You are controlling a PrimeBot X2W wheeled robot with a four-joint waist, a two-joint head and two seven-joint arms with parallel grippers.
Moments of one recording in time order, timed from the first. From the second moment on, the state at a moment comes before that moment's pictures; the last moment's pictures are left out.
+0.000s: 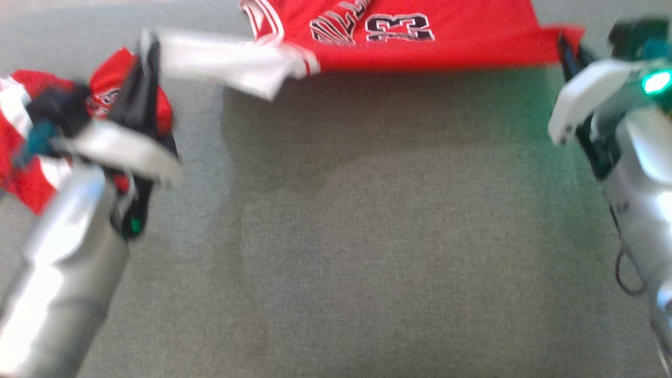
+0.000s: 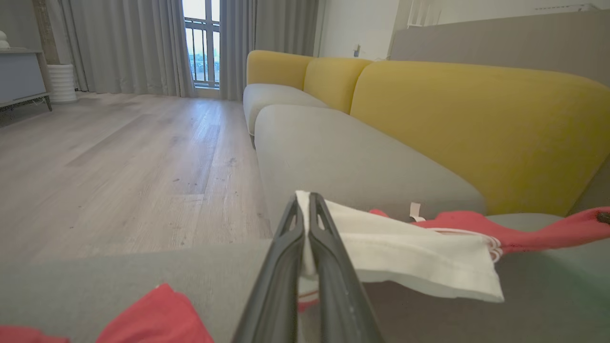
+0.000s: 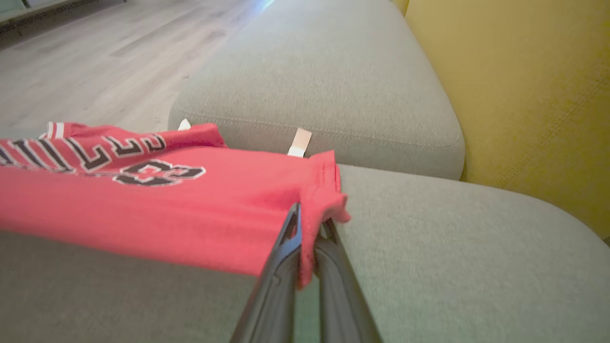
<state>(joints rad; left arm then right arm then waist) -0.78 0.38 -0.60 0.64 -0.74 -0.13 -0.25 -0.97 -0.28 0.36 1.11 0.29 0.13 -0.05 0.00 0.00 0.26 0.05</state>
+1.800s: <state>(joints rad) -0.40 0.68 -0.76 0.05 -0.88 -0.06 0.11 -0.58 -0.72 0.77 0.46 0.88 0.13 0.49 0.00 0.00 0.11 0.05</state>
